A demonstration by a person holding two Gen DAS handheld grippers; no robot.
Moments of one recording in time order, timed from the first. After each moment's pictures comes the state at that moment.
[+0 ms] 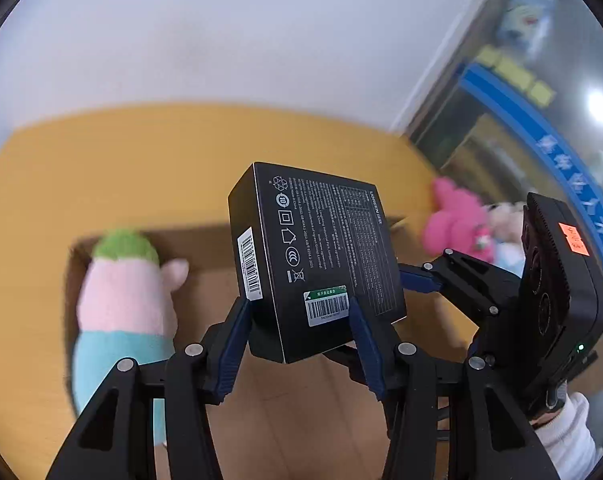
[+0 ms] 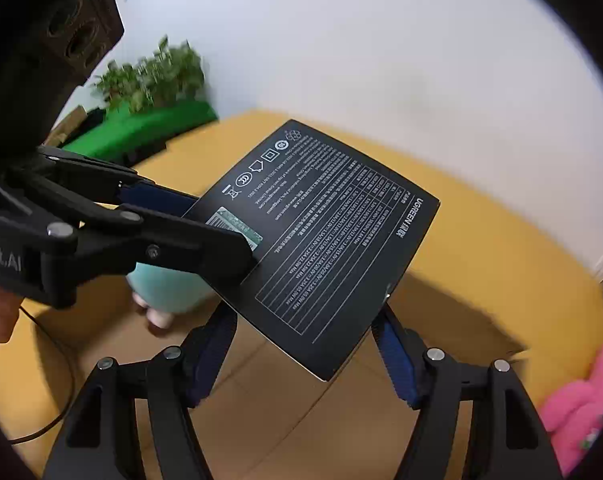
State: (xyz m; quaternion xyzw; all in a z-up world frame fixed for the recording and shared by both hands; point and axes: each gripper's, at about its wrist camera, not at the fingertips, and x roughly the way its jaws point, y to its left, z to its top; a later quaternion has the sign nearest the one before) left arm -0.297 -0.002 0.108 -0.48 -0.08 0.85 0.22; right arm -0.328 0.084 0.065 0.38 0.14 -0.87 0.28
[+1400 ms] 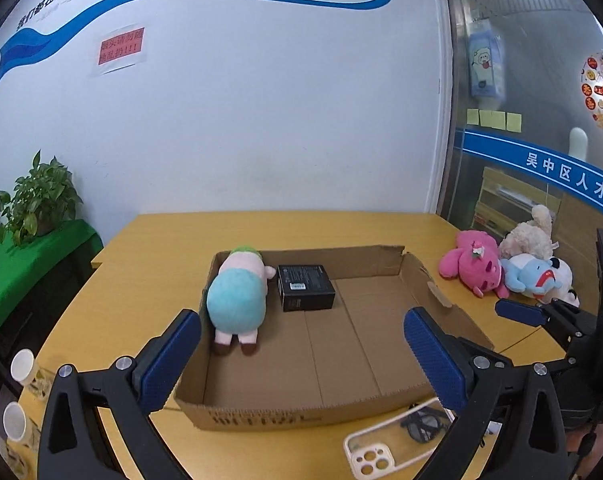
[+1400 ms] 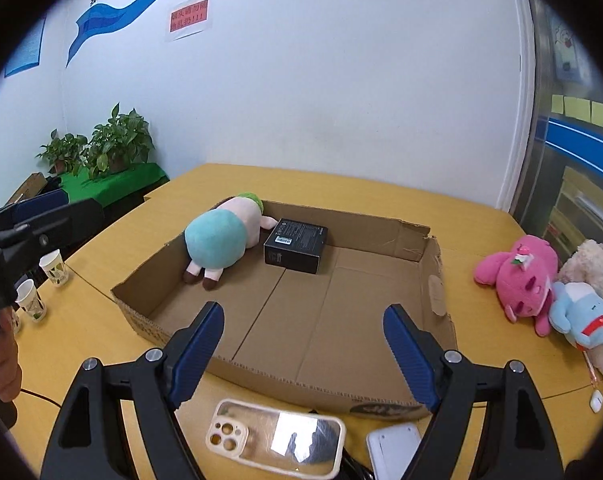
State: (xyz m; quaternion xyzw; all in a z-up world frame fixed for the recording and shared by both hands) left arm 0.051 -0.010 0.166 -0.23 -0.01 0.97 0.07; right arm -0.061 0.122 0.117 0.28 0.05 -0.95 0.12
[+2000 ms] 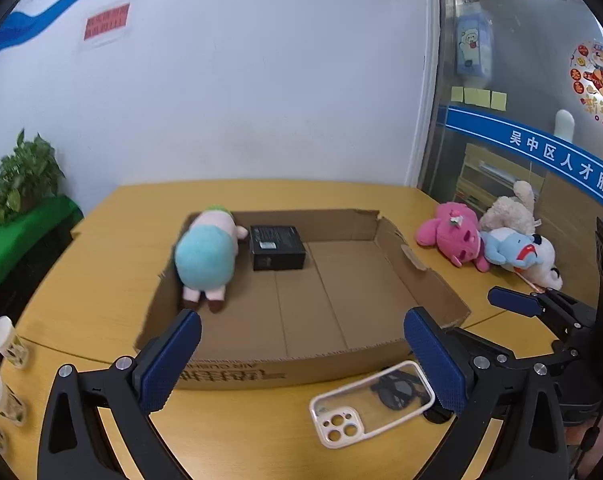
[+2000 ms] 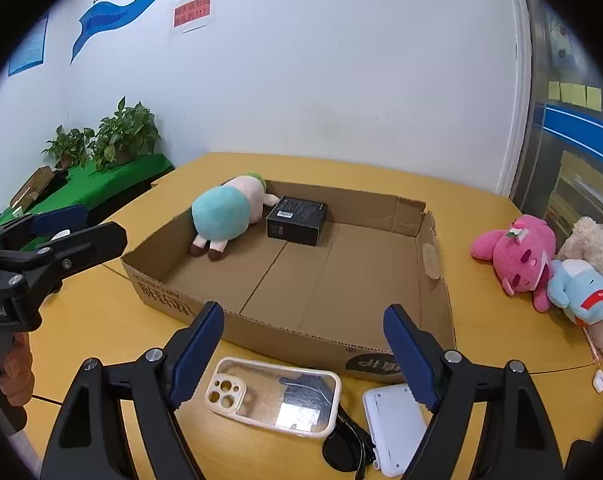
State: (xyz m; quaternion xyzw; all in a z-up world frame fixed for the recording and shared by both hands) left arm 0.063 0.009 0.133 -0.28 -0.02 0.95 0.11; right arm -0.029 0.148 0.099 0.30 0.05 -0.94 0.14
